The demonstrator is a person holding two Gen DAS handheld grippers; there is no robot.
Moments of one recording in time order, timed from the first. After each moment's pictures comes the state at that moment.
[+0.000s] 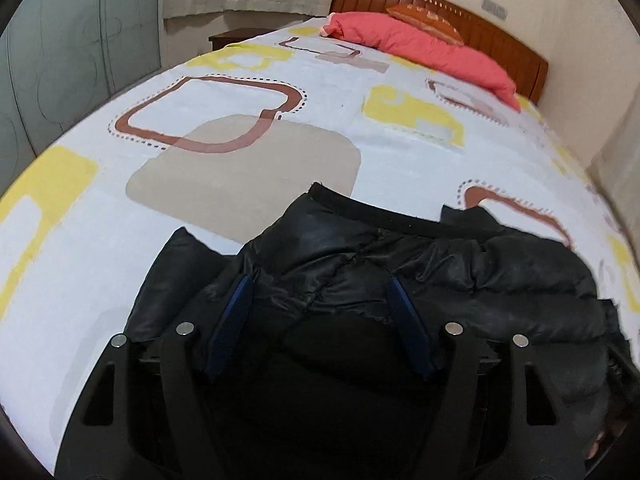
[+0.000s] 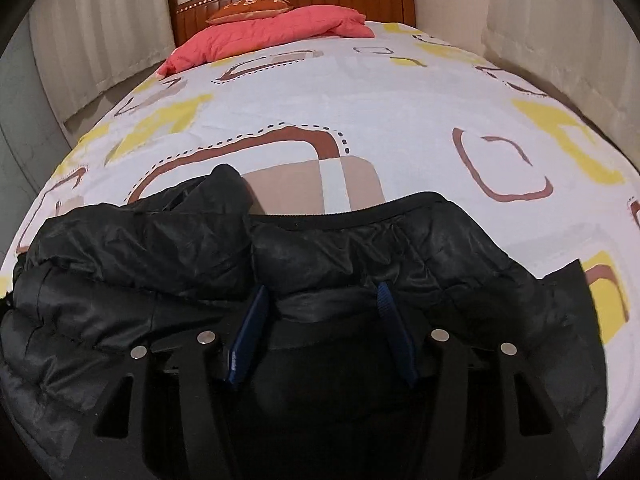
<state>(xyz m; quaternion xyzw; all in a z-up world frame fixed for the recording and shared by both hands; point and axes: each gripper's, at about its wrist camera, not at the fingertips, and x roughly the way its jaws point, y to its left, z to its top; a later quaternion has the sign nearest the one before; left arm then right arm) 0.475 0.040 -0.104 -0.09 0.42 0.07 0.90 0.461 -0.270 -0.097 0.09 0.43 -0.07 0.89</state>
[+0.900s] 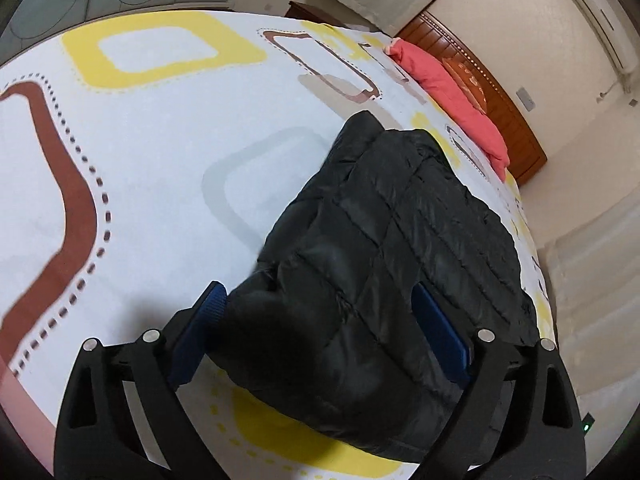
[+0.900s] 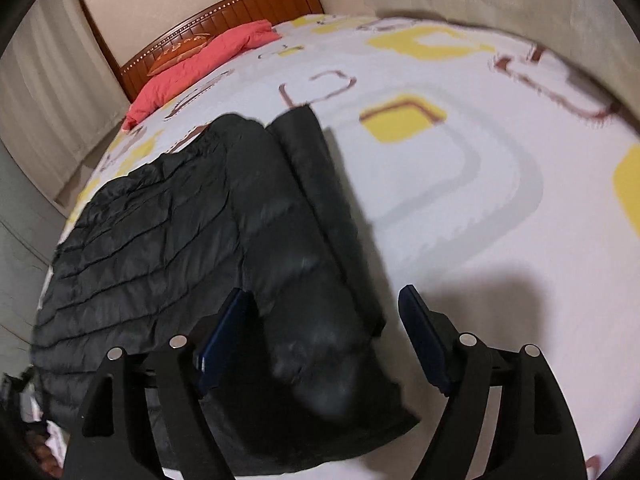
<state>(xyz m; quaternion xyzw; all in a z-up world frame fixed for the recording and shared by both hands) 0.256 0.127 -0.103 -0.34 0.39 0.07 0.85 0.244 -0.363 -0.092 0.25 0.42 -0.12 0.86</state>
